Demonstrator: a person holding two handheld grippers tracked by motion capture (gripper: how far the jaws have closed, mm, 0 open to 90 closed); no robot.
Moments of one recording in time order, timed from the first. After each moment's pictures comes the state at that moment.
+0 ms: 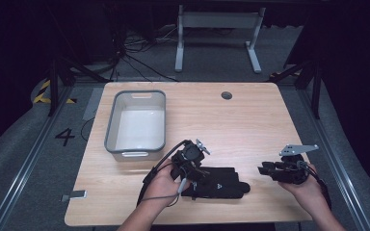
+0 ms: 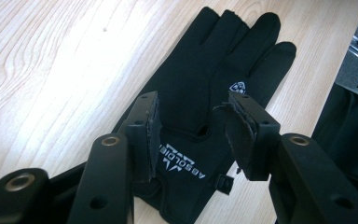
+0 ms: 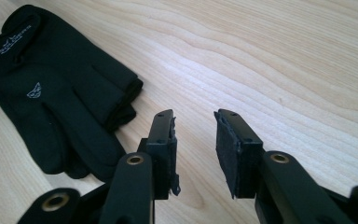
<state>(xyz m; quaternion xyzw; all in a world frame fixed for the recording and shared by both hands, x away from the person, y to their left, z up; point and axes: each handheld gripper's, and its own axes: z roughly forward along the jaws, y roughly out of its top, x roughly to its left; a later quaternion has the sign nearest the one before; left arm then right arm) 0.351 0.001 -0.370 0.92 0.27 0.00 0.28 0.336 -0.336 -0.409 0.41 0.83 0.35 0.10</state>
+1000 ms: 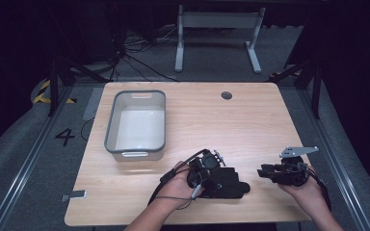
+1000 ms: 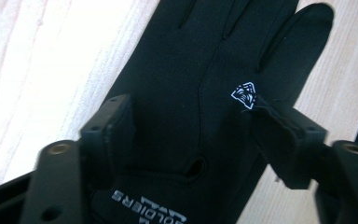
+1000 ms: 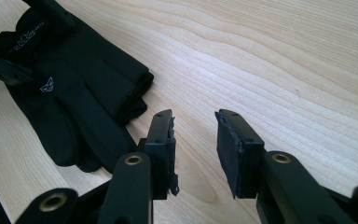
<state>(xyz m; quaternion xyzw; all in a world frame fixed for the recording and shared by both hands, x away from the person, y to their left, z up) 0.356 -0.048 -0.415 0.95 0.21 0.00 0.21 0.333 -0.337 -0.415 0.41 0.83 0.36 0.08</state>
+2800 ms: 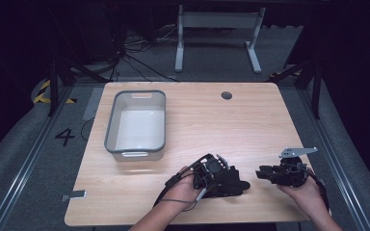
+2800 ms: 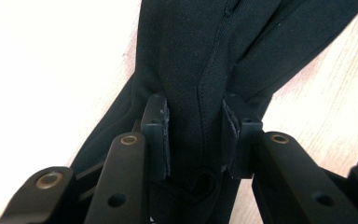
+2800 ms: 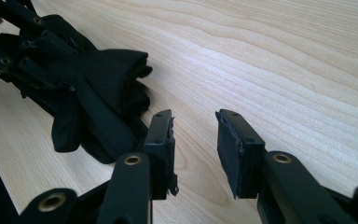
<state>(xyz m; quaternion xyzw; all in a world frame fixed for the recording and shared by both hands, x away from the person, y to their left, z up) 0.349 -0.057 -0.421 0.95 0.24 0.00 0.18 0.334 -0.338 -0.421 0.42 0.82 0.38 0.05</state>
